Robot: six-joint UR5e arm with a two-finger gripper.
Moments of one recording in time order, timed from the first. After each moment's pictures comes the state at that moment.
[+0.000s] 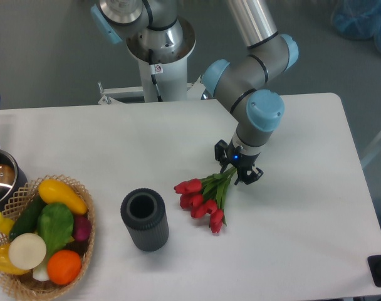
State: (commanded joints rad) arm 2.64 -1.98 -1.86 -0.92 1.44 1.36
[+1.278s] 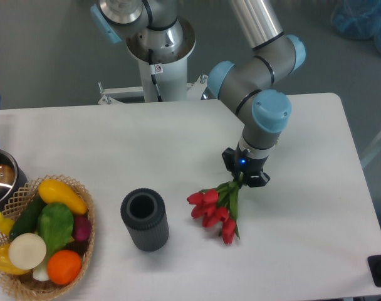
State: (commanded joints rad) arm 2.67 -1.98 -1.76 -0.92 1.43 1.37
